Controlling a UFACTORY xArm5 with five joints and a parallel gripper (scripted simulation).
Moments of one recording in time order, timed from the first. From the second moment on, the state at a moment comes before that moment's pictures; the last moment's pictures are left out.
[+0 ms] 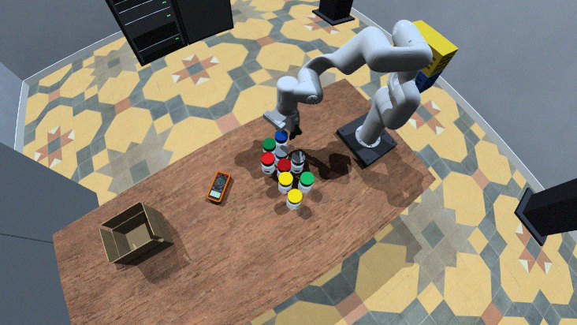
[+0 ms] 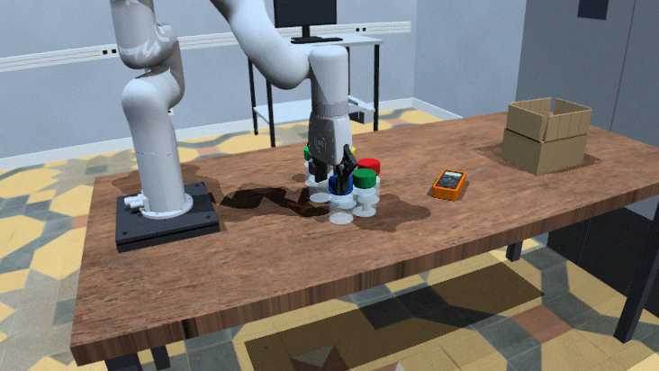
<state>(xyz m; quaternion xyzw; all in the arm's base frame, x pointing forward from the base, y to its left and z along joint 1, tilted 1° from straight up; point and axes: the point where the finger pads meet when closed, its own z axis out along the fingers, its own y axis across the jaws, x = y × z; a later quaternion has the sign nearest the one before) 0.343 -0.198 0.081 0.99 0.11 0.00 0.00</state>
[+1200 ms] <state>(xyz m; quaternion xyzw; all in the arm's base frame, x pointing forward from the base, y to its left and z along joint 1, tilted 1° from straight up) 0.346 -0.199 0.034 0.99 0.11 0.00 0.00</state>
